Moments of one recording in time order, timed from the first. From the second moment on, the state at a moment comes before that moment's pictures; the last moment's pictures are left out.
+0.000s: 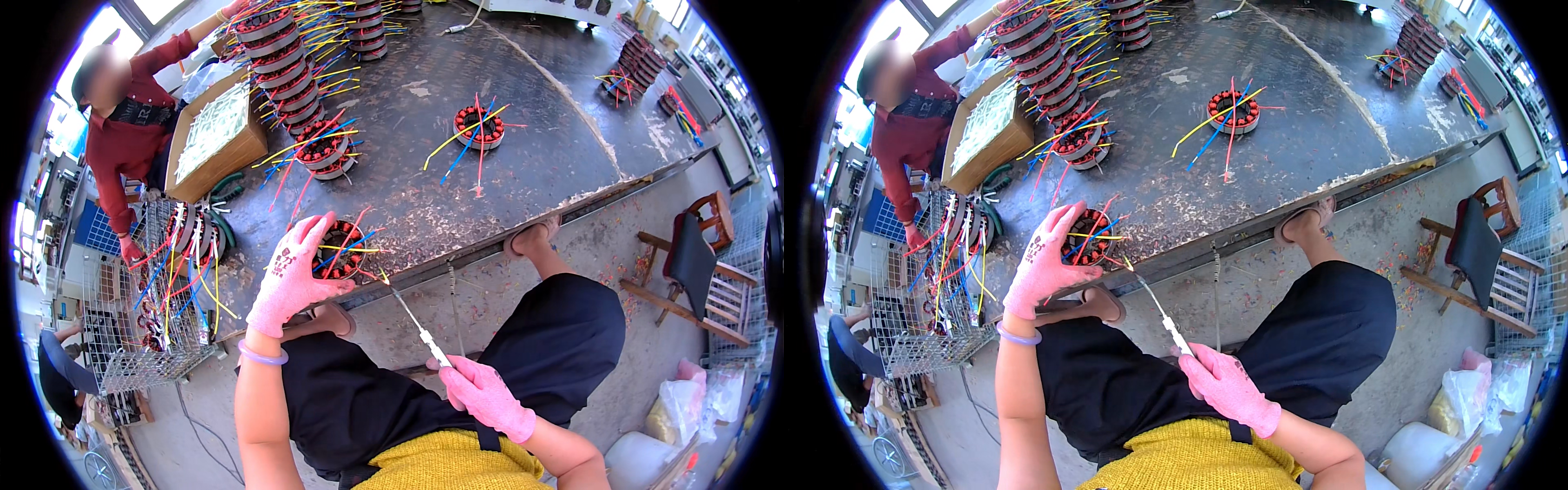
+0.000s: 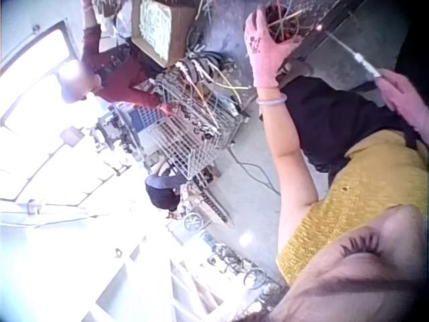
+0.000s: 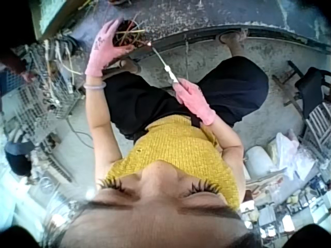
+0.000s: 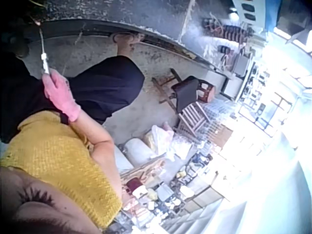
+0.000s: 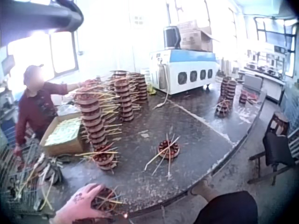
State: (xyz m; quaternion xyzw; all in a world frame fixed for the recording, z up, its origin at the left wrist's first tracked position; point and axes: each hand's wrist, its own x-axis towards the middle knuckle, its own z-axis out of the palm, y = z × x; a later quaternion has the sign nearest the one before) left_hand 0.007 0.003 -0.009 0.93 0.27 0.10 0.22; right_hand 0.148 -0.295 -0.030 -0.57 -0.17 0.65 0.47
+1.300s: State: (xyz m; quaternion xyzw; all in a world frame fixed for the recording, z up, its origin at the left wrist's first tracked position) left_hand 0.006 0.006 -0.013 0.93 0.26 0.11 0.23; right_hand 0.150 -0.297 -0.034 -0.58 -0.20 0.63 0.47
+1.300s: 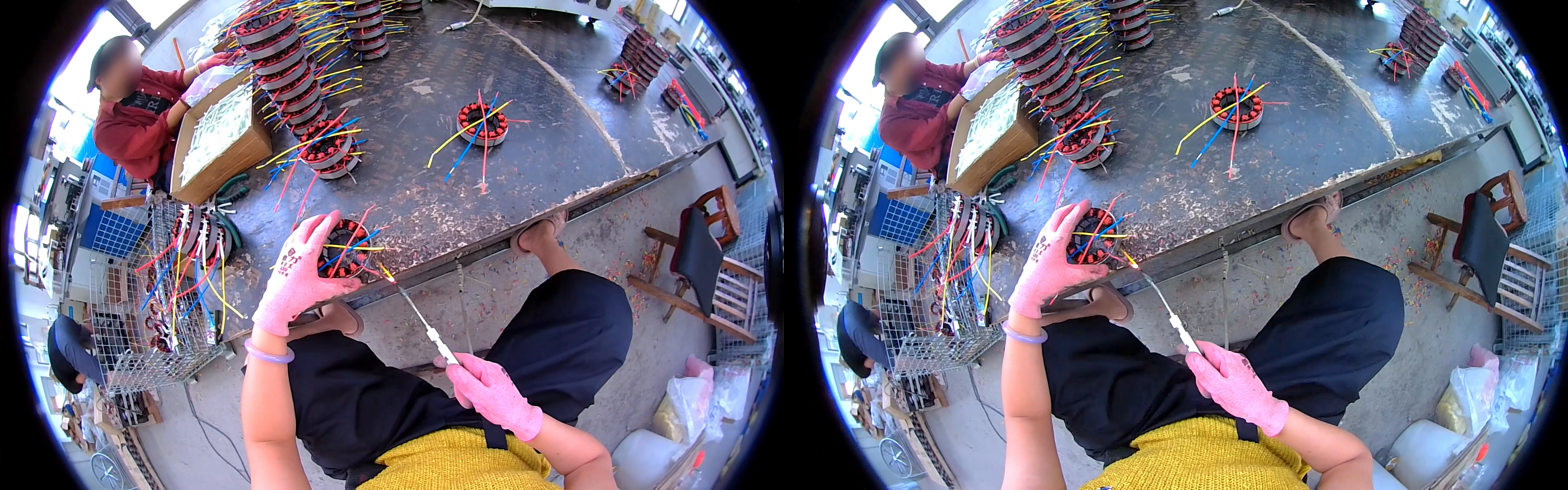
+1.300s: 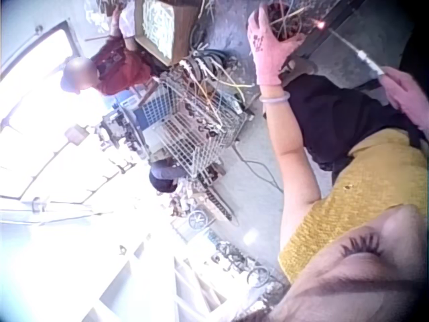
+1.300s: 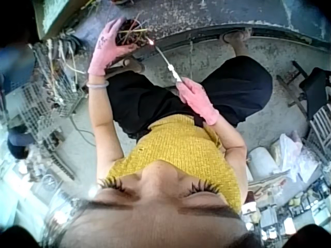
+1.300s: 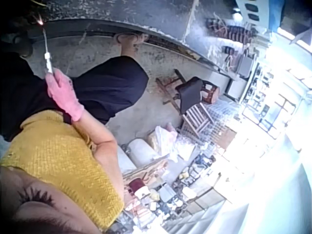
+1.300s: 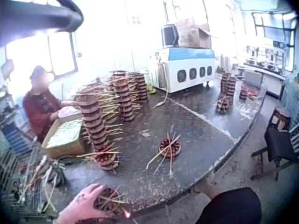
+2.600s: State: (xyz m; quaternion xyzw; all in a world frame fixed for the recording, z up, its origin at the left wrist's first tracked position) left_hand -0.004 0.010 -0.008 0.77 0.27 0.18 0.55; right_hand 0.160 -0.306 -0.019 -0.59 -0.12 0.60 0.52
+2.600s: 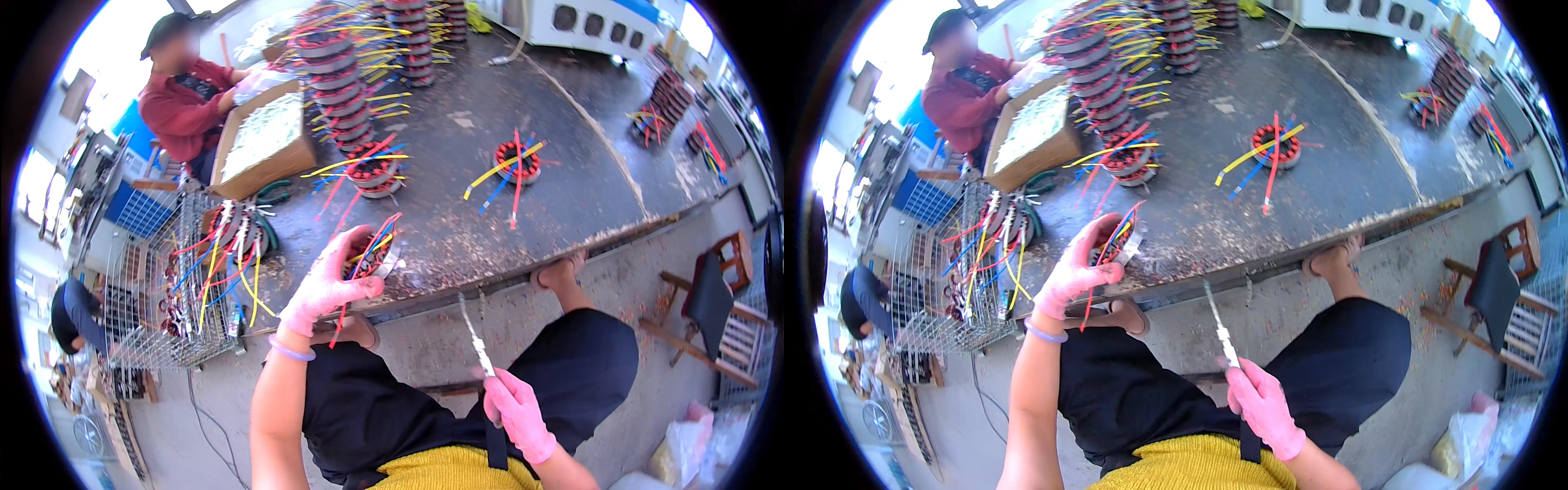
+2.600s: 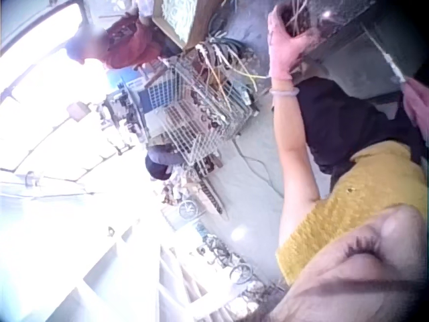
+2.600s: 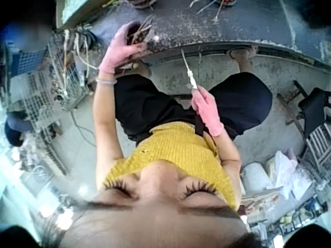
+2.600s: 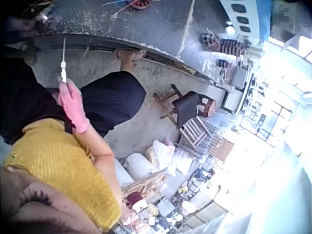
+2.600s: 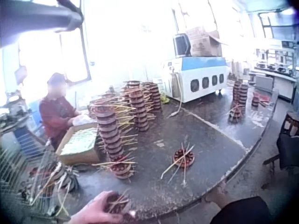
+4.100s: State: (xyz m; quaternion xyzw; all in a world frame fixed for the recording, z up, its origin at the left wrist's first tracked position) left_hand -0.007 0.000 -0.001 0.94 0.27 0.15 0.13; right_hand 0.159 -0.308 -0.023 -0.60 -0.16 0.54 0.56
